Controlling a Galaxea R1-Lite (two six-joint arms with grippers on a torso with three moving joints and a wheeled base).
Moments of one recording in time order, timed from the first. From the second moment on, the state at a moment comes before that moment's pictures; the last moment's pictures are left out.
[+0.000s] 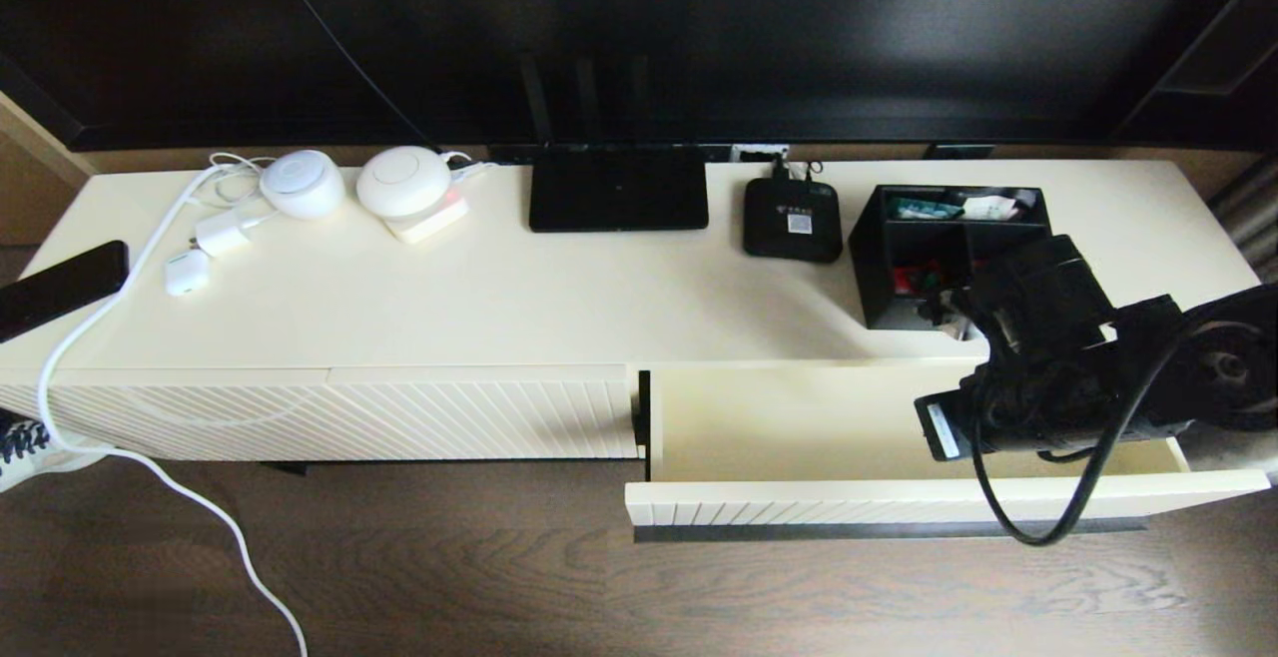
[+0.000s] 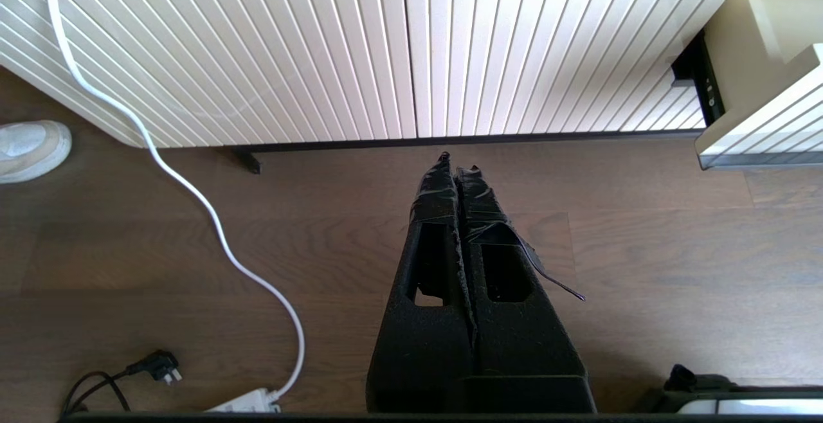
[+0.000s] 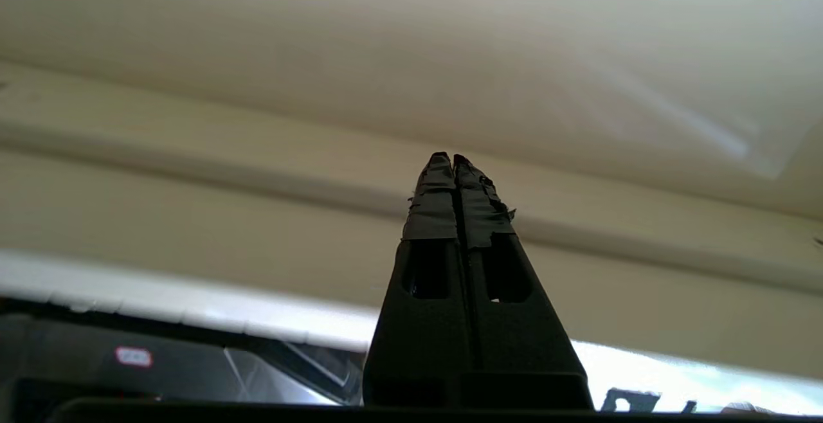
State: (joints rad) left arm 0.00 0.00 0.00 0.00 0.00 0.03; right arm 0.33 1.76 -1.11 0.20 -0.18 0.11
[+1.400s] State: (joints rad) left arm 0.00 0.00 0.00 0.00 0.00 0.03; right arm 0.38 1.74 -0.89 0.37 -0.18 0.15
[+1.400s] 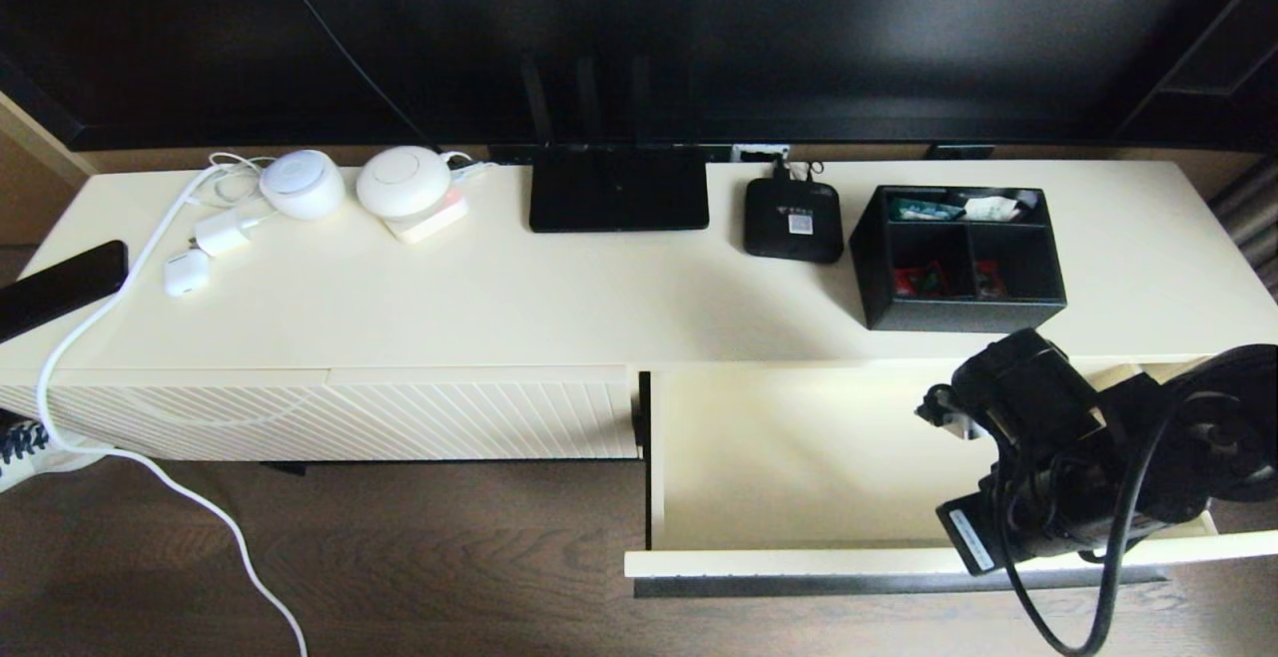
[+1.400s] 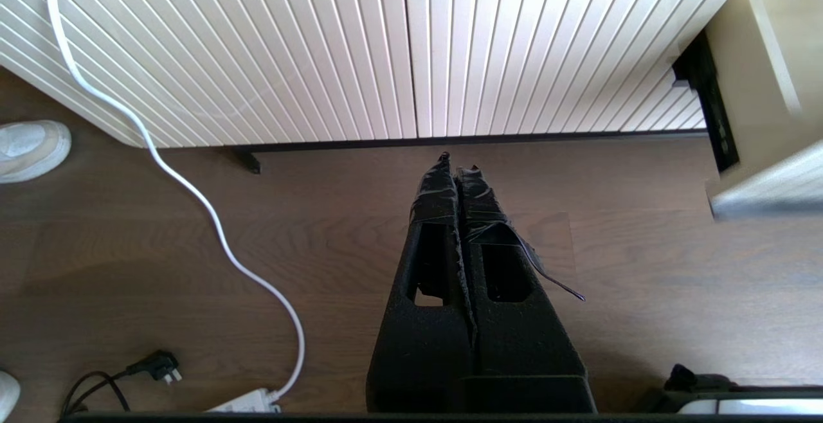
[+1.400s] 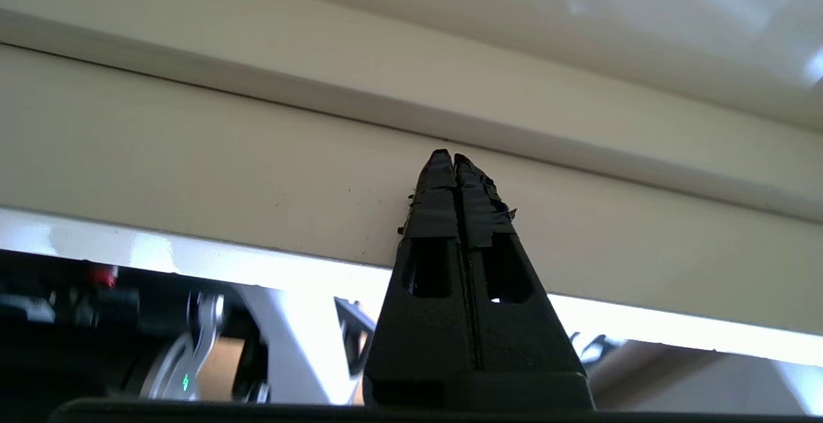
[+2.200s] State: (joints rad) left arm 0.00 0.00 0.00 0.00 0.00 0.03; right arm 0.43 1.61 -0.82 0.36 -0.23 0.19
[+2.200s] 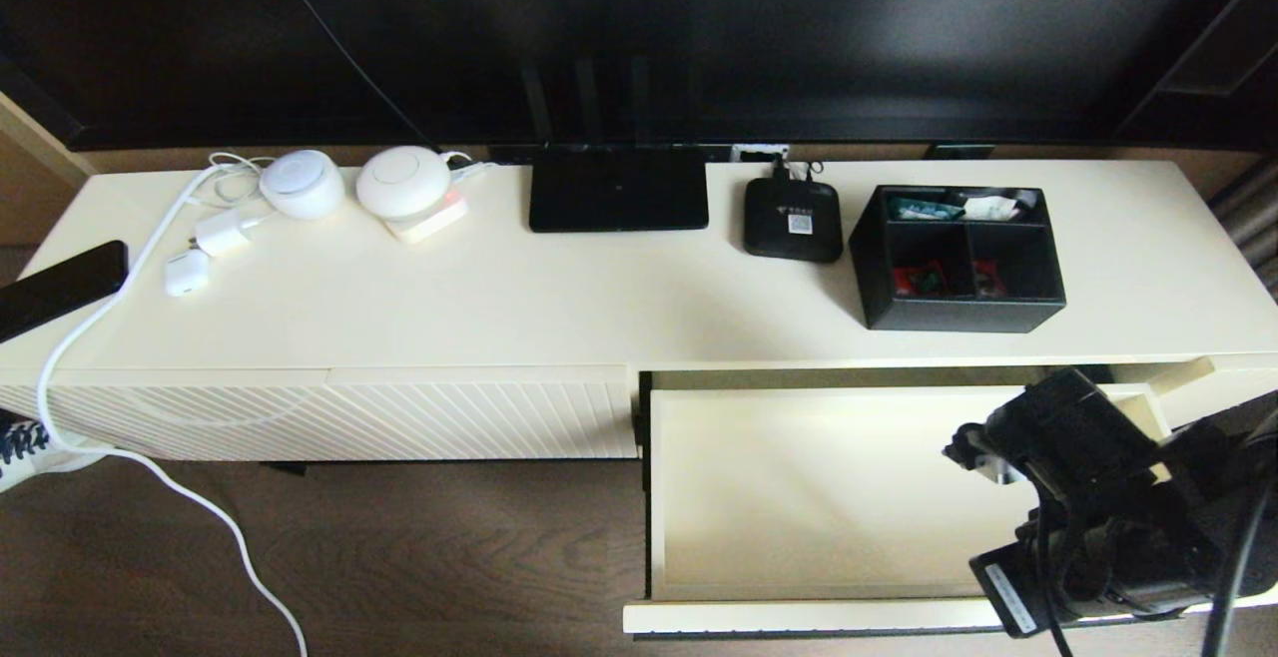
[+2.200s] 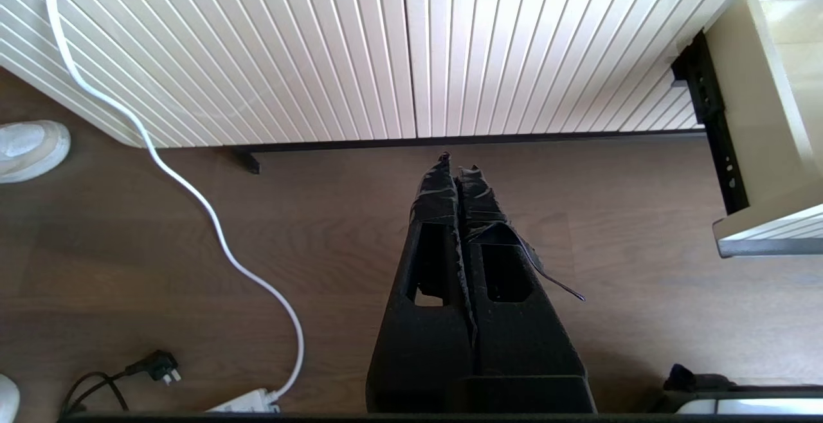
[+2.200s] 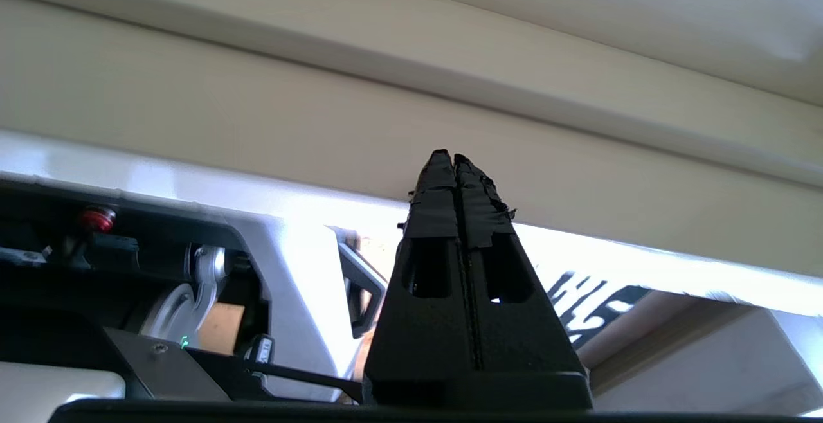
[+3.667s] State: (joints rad) left arm 0.00 0.00 0.00 0.00 0.00 0.03; right arm 0.28 1.77 -1.60 0.33 -0.46 0.20
